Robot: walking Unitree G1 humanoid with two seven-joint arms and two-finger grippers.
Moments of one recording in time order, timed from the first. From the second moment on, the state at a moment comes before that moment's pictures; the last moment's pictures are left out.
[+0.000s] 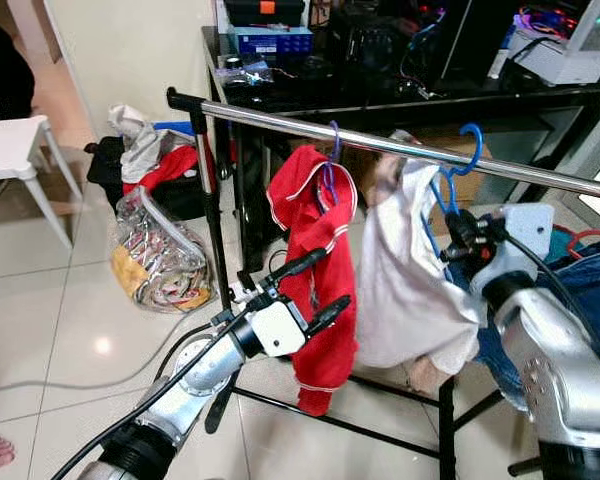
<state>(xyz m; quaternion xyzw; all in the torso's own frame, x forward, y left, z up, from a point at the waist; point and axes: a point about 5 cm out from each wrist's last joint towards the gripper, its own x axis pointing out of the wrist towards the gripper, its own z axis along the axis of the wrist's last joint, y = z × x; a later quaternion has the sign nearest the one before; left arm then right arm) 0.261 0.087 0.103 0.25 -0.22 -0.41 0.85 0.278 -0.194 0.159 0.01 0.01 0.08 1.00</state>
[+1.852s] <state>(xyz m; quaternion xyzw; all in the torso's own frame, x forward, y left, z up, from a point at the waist) 0.267 0.104 0.102 0.07 -0.15 -0.29 0.94 0.239 -0.197 0.092 -0.06 0.04 0.04 1.00</state>
